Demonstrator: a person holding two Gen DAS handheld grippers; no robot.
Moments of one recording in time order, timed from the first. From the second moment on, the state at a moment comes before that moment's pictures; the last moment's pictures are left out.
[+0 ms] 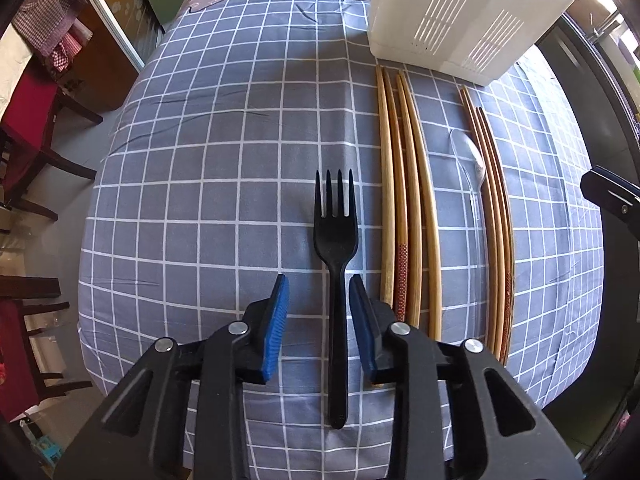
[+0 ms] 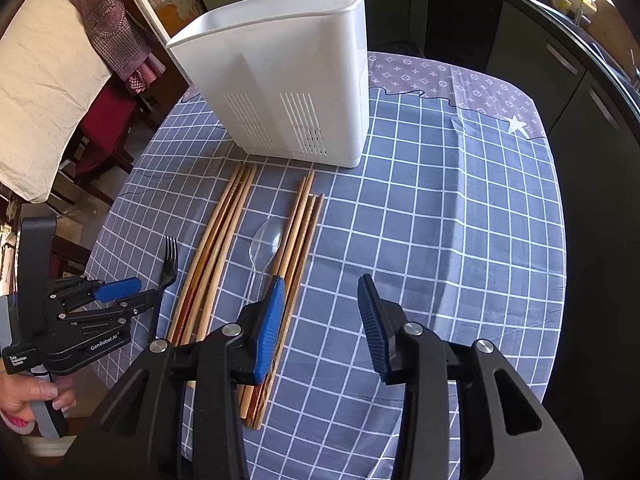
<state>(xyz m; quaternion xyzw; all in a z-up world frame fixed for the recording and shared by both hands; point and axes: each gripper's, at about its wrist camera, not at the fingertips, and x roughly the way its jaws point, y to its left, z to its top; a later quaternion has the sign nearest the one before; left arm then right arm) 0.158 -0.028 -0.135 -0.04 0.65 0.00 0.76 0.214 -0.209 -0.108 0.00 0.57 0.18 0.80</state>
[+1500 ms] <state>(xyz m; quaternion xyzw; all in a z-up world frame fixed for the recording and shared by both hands) 0.162 -0.003 -0.087 0.00 0.54 -0.03 0.84 0.241 -0.099 -0.177 -0.05 0.66 0.15 0.73</state>
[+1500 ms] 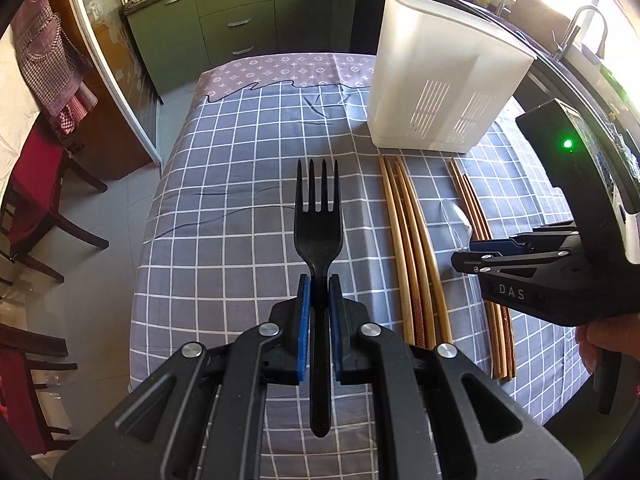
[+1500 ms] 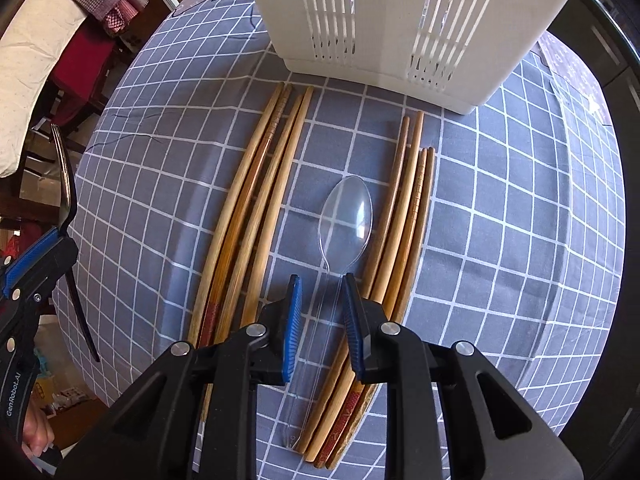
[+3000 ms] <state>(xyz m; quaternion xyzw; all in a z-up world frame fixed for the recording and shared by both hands) 0.287 -0.089 0.012 0.01 0.29 -0.08 0.95 0.199 -0.257 0.028 0.12 0.31 0.25 0.91</state>
